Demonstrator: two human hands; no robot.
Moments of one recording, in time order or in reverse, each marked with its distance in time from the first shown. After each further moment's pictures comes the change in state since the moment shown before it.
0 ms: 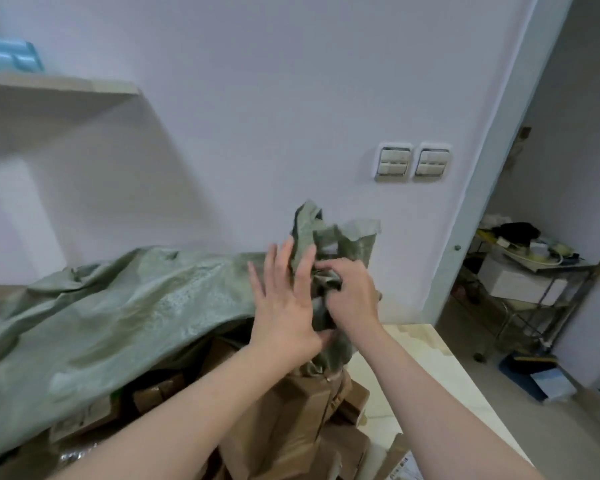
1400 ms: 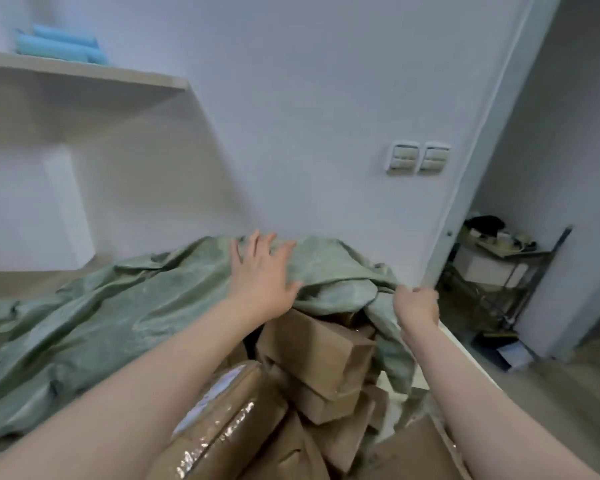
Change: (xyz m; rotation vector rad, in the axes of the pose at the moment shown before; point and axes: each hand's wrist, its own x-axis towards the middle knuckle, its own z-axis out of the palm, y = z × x) left_hand -0.034 -0.127 -0.078 0.037 -0.175 0.011; right_hand -0.073 -0.032 0.000 0.152 0.311 0.964
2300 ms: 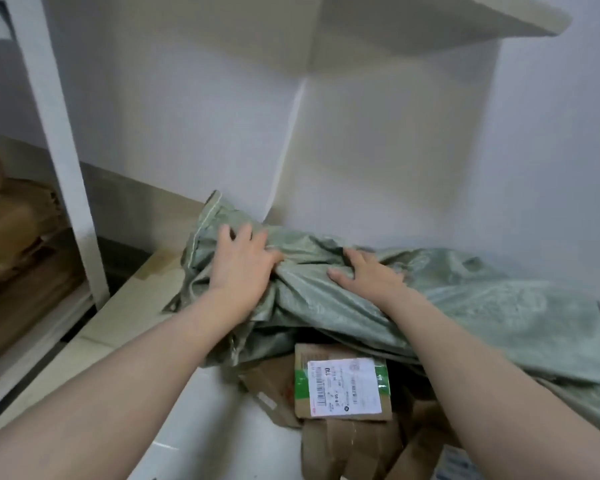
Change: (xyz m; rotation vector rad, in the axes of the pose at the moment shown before) left_hand -0.048 -0.393 0.033 0.397 -0.062 -0.253; right_hand -0.179 -0.078 0.397 -1.227 -0.727 -0.926
